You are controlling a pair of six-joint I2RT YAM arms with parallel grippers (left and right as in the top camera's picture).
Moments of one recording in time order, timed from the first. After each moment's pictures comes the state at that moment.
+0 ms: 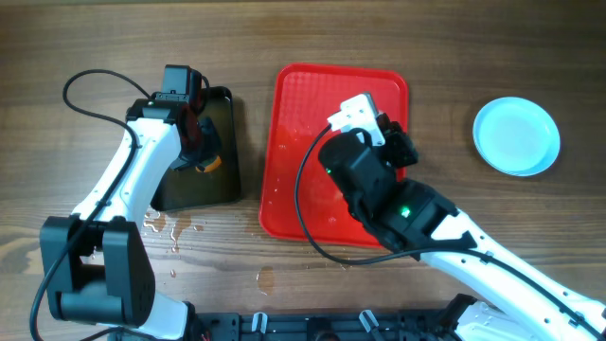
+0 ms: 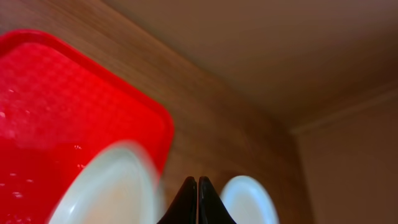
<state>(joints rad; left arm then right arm) -0.10 1.69 1.19 -0.86 -0.06 -0.53 0.82 1.30 1.03 -0.49 0.96 -0.12</state>
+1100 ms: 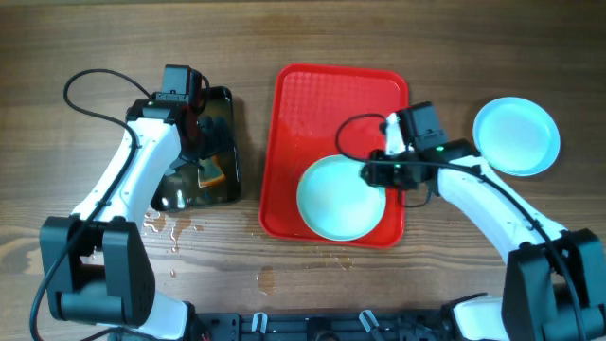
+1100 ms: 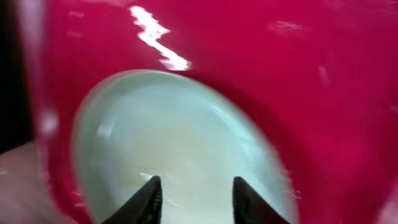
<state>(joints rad) -0.10 1.69 1.19 -0.86 -0.05 -0.52 0.26 1.56 0.89 -0.57 -0.31 0.35</state>
